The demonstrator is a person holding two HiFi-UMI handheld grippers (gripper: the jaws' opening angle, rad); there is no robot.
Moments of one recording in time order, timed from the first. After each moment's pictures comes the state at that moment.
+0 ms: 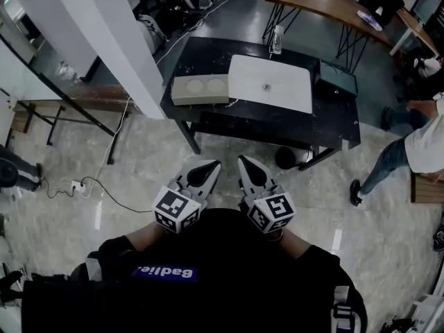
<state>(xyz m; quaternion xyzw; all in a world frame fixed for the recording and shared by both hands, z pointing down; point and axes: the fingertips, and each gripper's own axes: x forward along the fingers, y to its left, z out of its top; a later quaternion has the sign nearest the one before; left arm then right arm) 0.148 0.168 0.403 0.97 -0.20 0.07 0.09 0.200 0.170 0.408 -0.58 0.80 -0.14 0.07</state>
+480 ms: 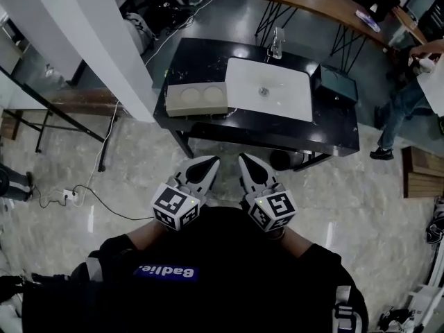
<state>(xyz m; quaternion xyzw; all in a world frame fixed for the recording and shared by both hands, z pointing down) 0.154 0.080 0.415 0.97 -0.19 0.05 0.13 0.209 0.092 0.417 -0.60 0.79 -0.14 0.04</state>
